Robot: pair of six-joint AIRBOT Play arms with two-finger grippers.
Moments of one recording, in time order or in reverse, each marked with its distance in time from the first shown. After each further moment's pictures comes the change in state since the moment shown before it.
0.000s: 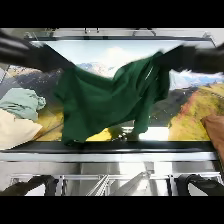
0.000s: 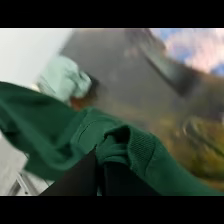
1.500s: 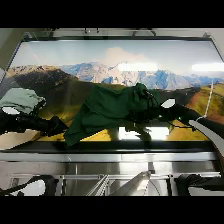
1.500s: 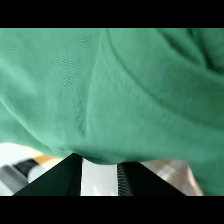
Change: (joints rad) left arm 0.373 -0.057 -0.890 0.259 0.337 -0.041; right arm 0.238 -0.411 -0.445 0.056 -0.380 -0.078
